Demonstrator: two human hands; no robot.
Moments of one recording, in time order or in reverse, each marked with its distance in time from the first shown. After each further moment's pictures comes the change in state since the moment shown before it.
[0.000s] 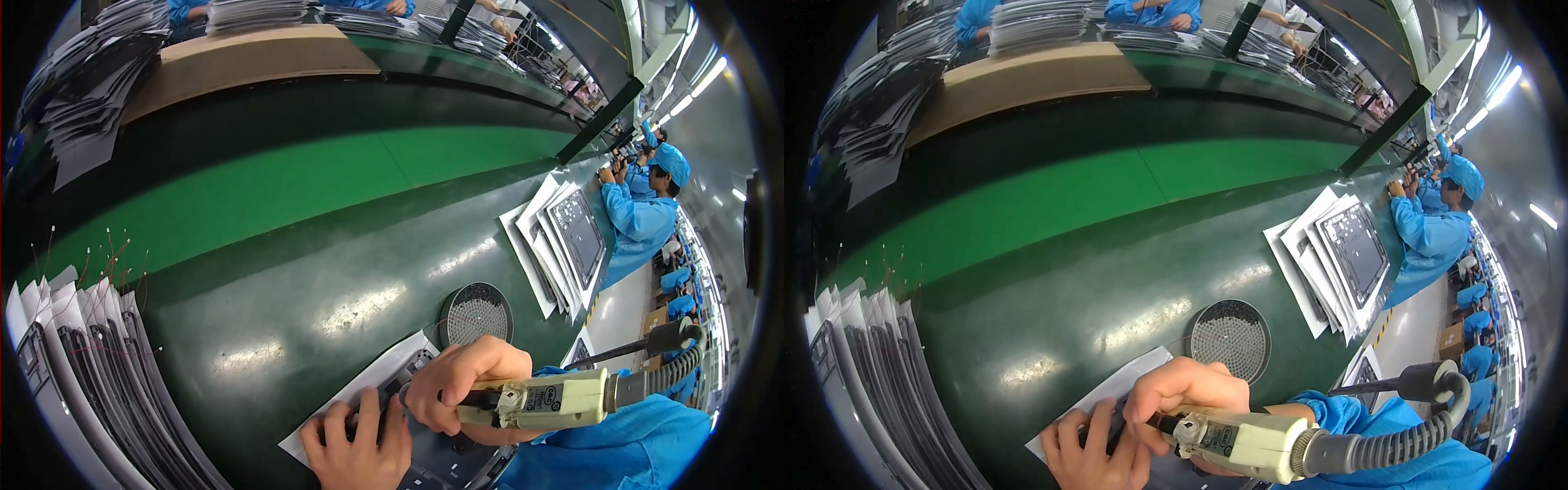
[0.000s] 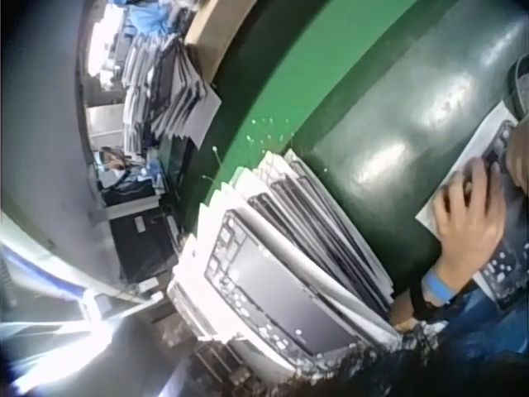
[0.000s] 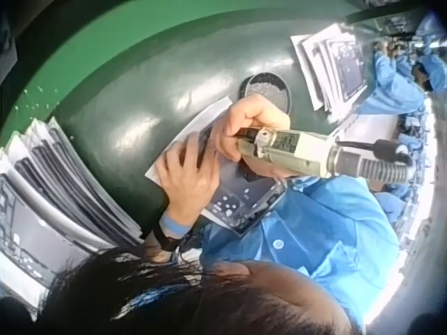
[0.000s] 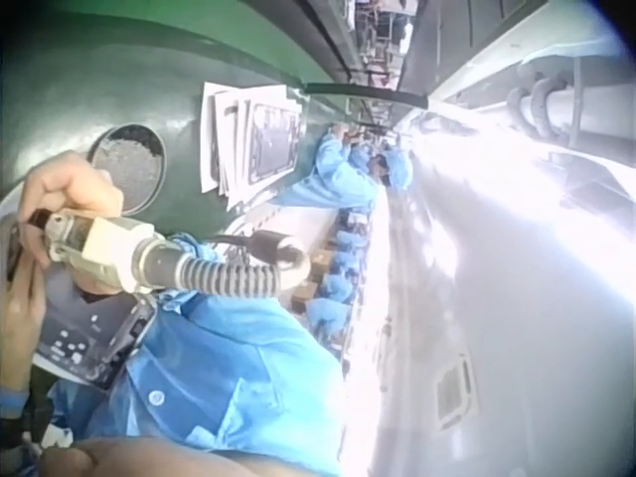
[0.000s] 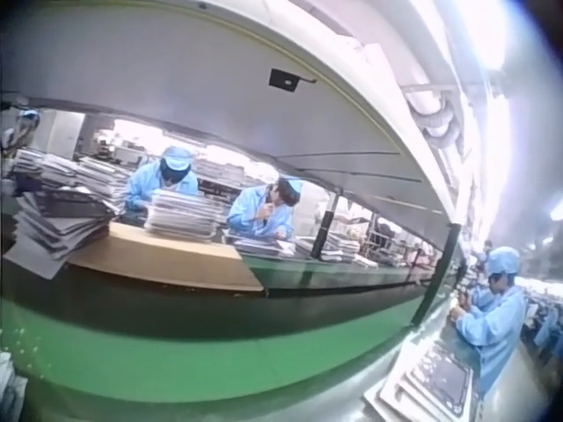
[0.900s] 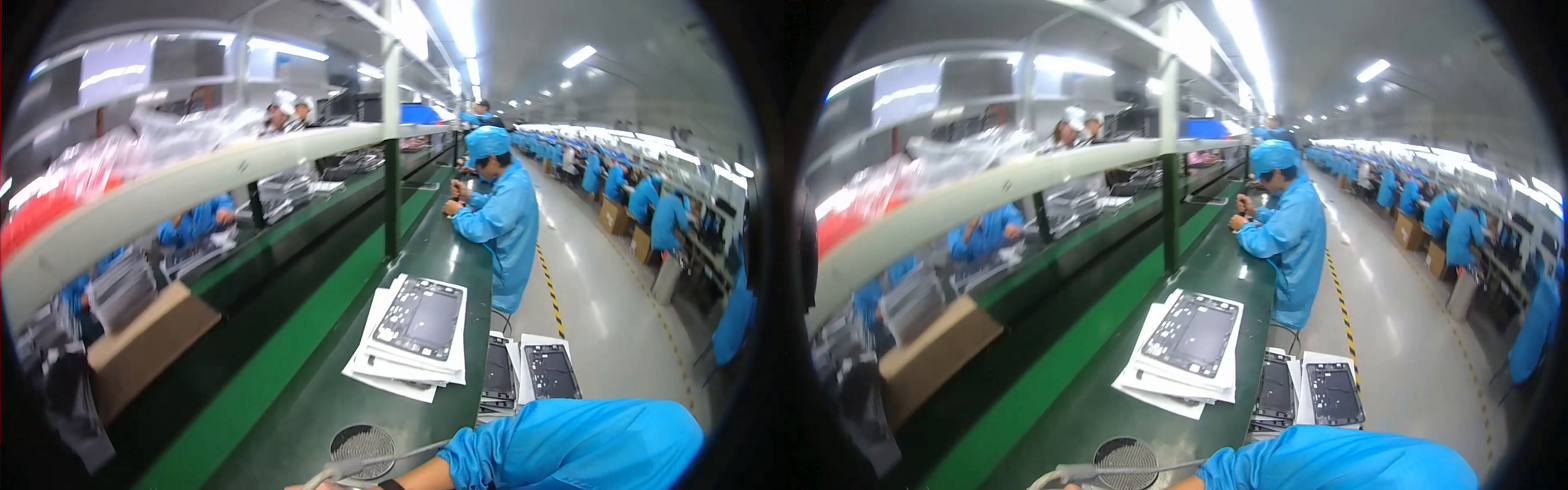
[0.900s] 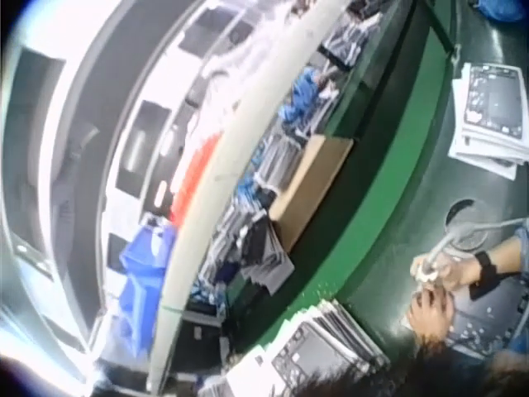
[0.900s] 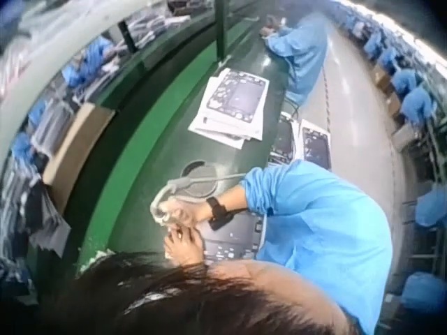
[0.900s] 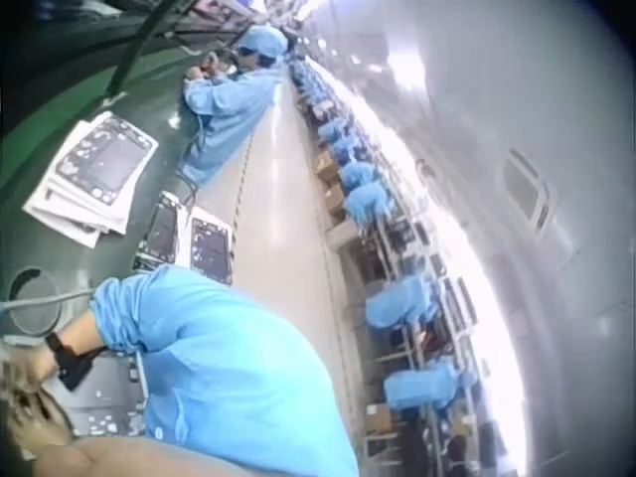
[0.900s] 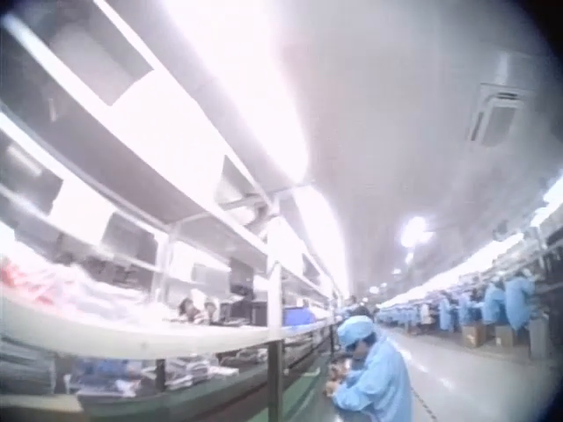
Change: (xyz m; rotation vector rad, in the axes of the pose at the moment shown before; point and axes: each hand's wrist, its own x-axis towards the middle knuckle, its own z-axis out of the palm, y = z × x) left_hand -0.004 0.006 -0.006 0.149 0.016 0.210; right_hand -0.010 0.029 0.005 -0.039 0.080 0.143
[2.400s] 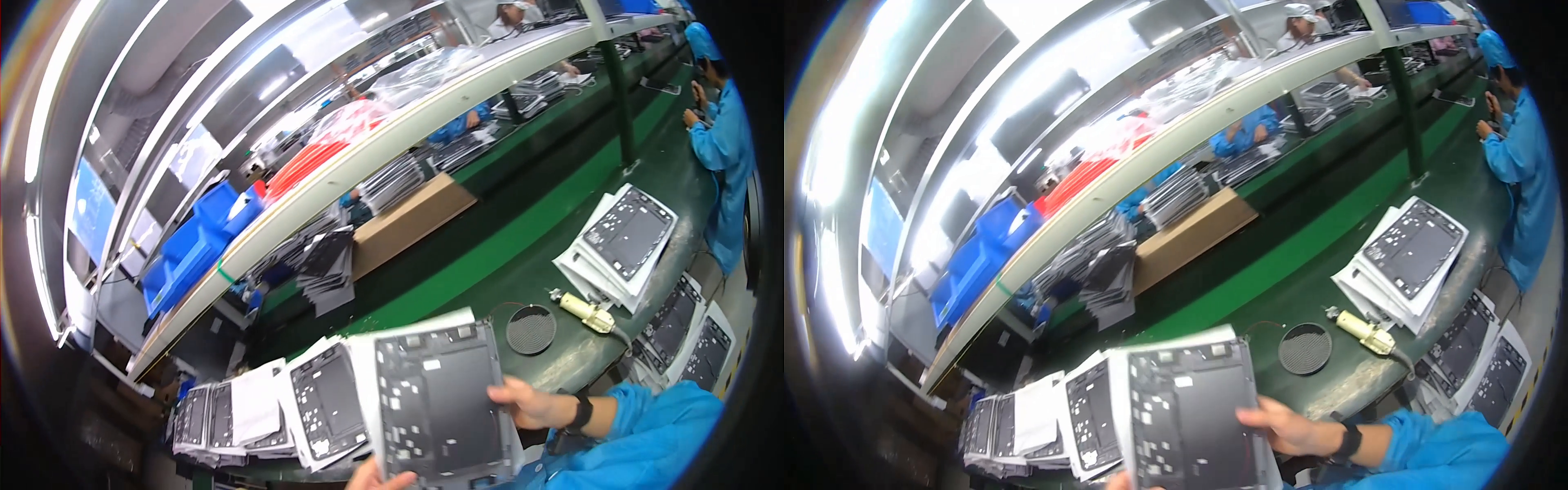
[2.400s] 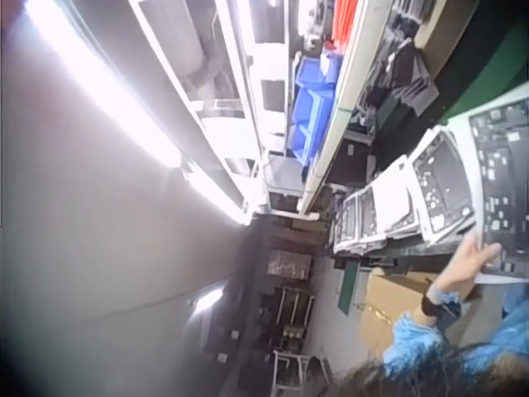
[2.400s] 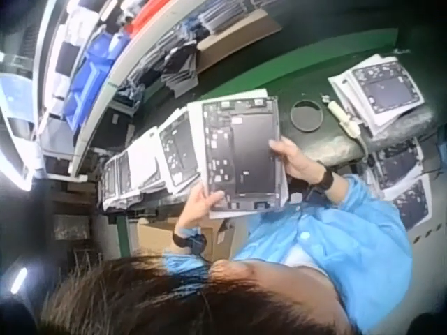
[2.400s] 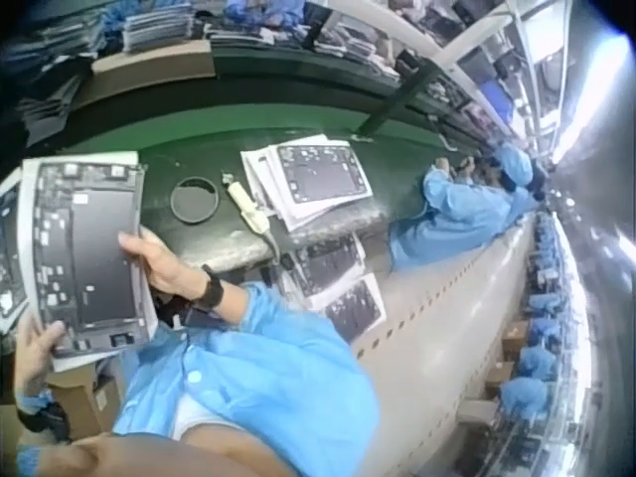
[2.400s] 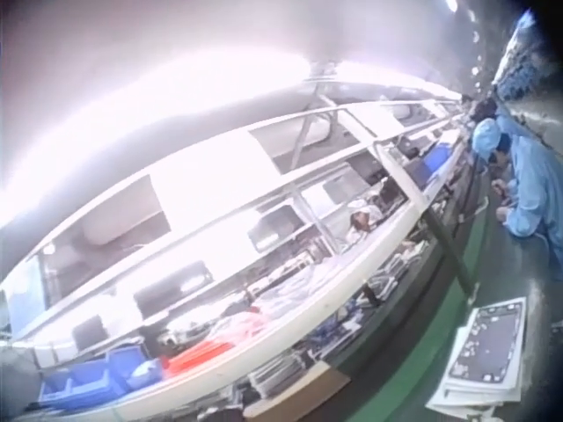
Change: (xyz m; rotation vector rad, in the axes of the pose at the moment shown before) left_hand -0.062 0.102 -0.247 -1.070 -0.189 -1.059; right_hand -0.103 -0.113 0.014 0.816 -0.235 0.440
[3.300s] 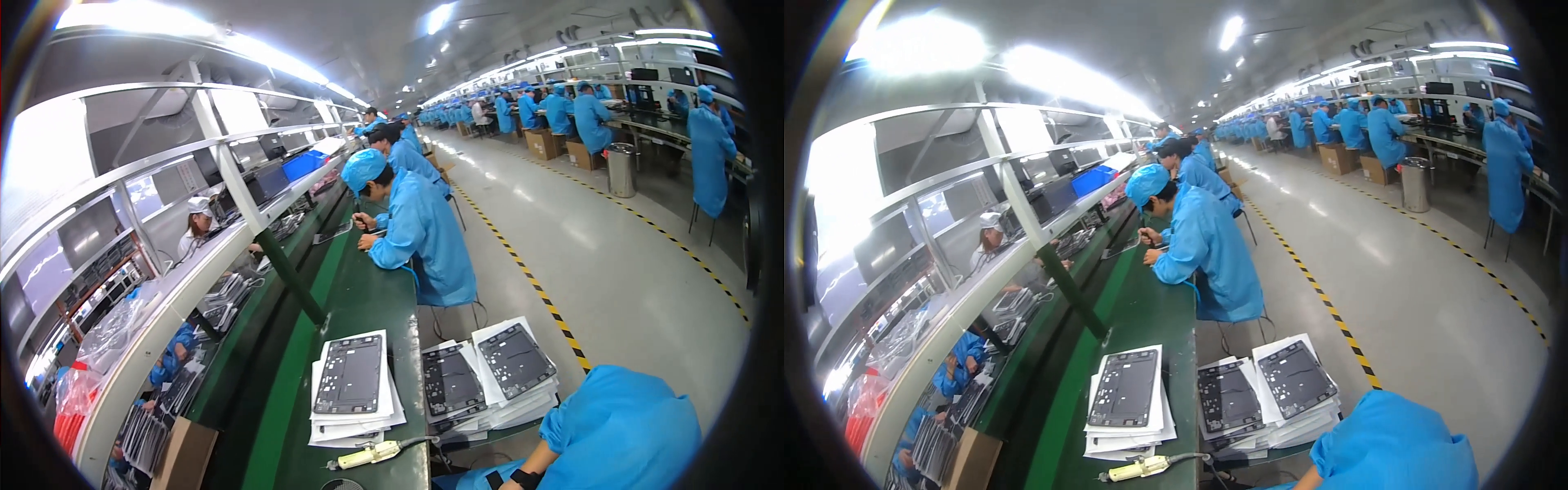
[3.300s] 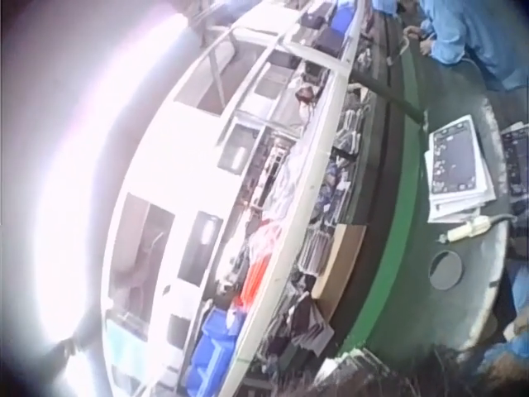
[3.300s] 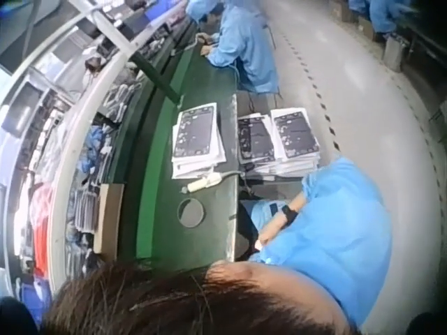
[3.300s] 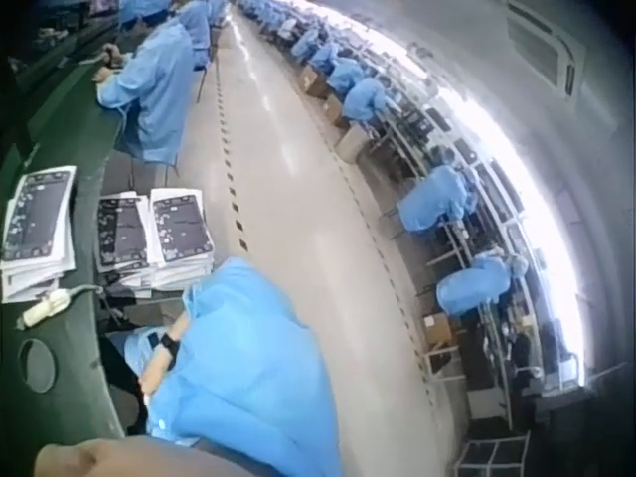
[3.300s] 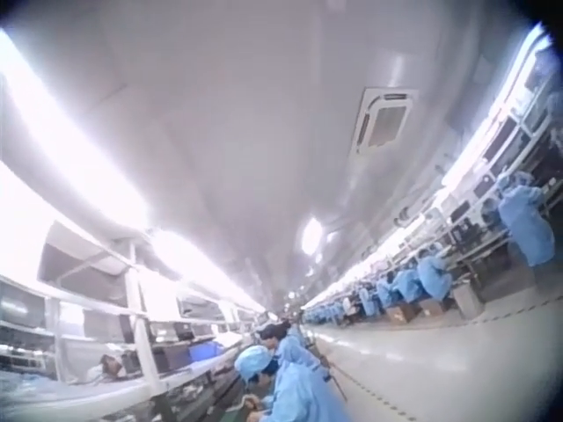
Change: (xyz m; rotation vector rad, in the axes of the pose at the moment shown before) left_hand 0.372 -0.034 0.112 0.004 -0.661 0.233; right_hand -0.102 0.054 -0.056 -0.931 0.077 -0.024
